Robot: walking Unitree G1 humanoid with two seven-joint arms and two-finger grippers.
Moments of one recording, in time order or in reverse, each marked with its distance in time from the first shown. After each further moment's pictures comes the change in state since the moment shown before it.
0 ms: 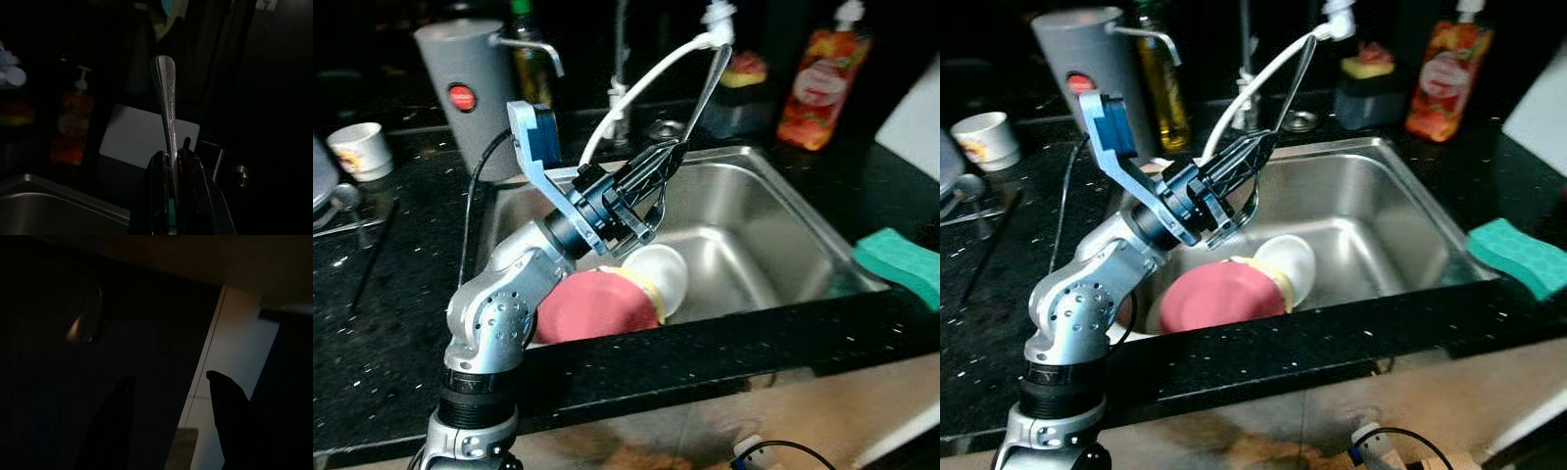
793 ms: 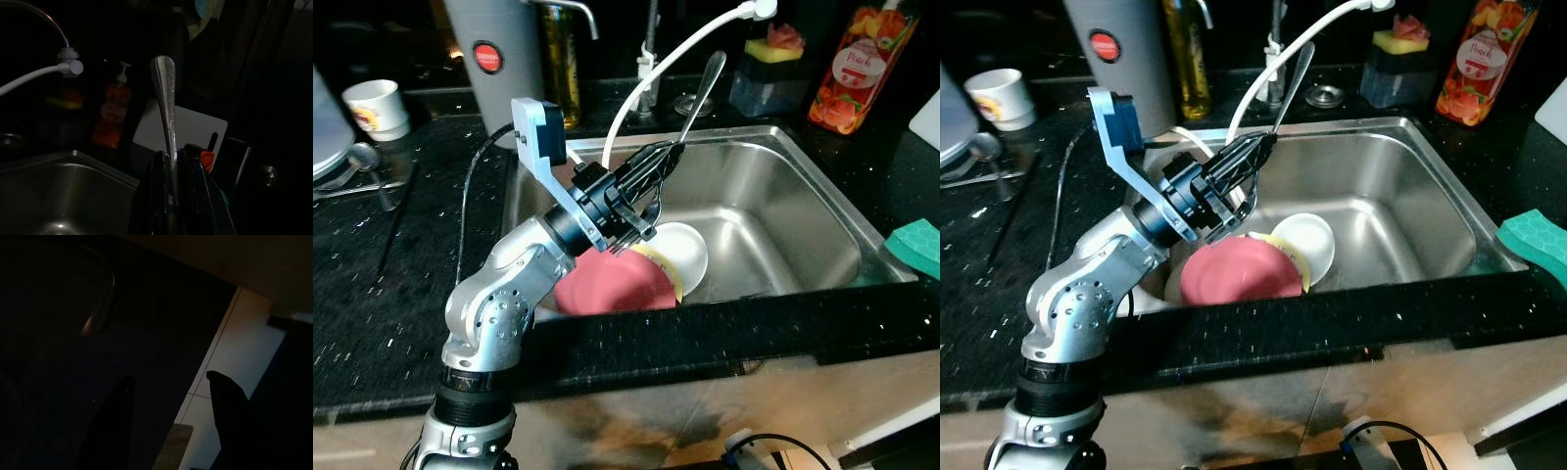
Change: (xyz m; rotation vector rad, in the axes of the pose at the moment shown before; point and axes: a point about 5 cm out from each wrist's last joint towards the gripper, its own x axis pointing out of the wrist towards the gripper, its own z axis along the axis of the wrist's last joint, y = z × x) left arm 0.001 0.003 -0.003 0.027 0.026 0.054; right arm 0.001 0.004 0.006 -0.002 -0.017 0.012
